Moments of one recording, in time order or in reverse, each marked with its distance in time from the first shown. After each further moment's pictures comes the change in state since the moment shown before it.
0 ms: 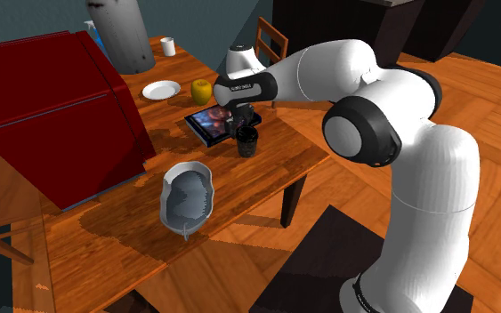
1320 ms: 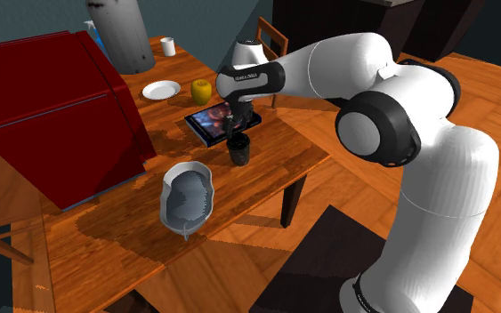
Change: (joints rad) arm -0.038 -0.071 0.042 -0.062 0.123 0.002 -0.123
